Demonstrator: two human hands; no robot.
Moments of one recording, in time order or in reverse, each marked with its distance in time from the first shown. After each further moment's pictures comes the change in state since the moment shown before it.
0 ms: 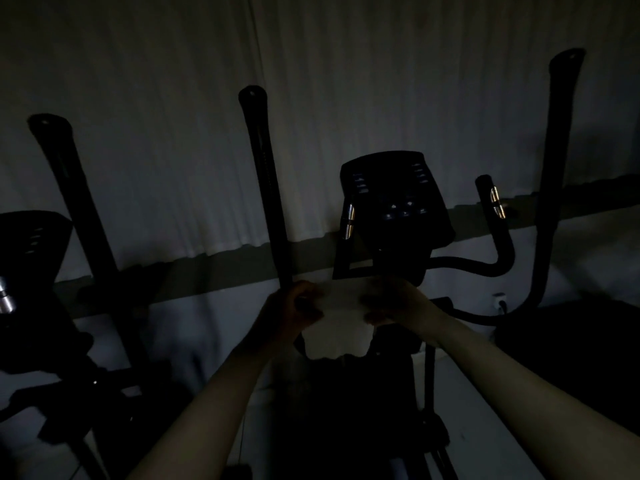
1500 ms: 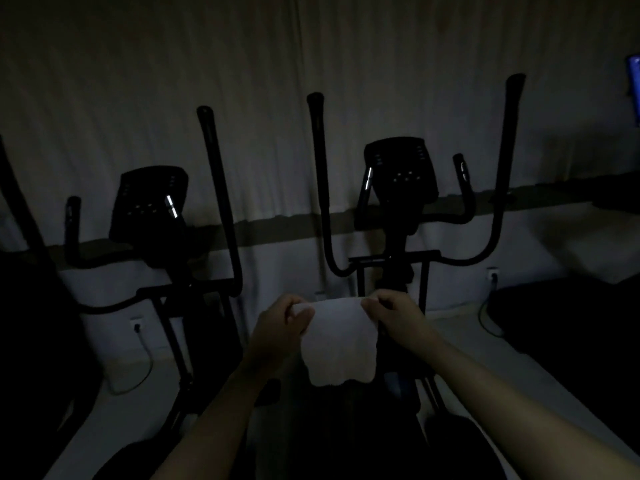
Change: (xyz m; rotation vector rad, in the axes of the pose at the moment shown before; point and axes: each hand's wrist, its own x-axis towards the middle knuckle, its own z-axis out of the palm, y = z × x) left_hand -0.446 0.126 -0.039 -0.047 0.222 -0.132; right_hand -0.382 0.040 0.153 -0.298 0.096 -0.337
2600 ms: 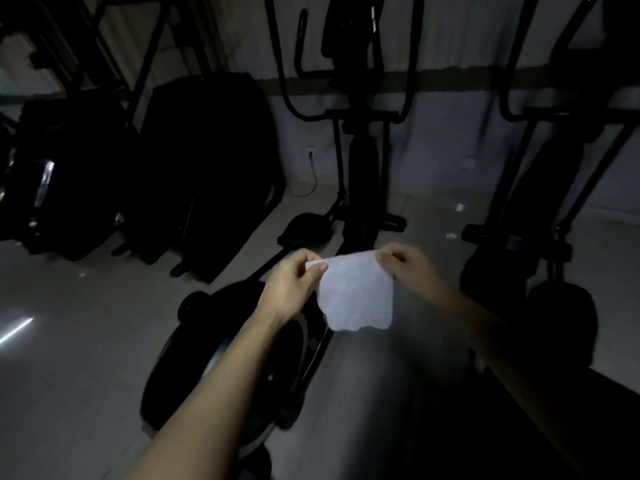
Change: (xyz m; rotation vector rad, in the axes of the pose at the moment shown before) left_hand -0.577 0.095 -0.105 0.187 0.240 -0.517; right_hand -0.447 -0.089 0.153 0.225 -0.595 -0.070
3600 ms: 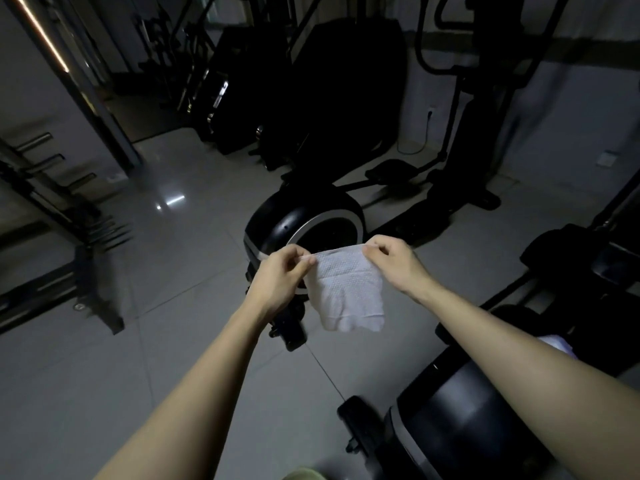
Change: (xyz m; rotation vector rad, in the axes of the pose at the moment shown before) left_hand -0.452 0.142 0.098 0.107 0.402 -0.373; right_hand -0.358 -0.056 -0.026 0.006 -0.442 -0.129
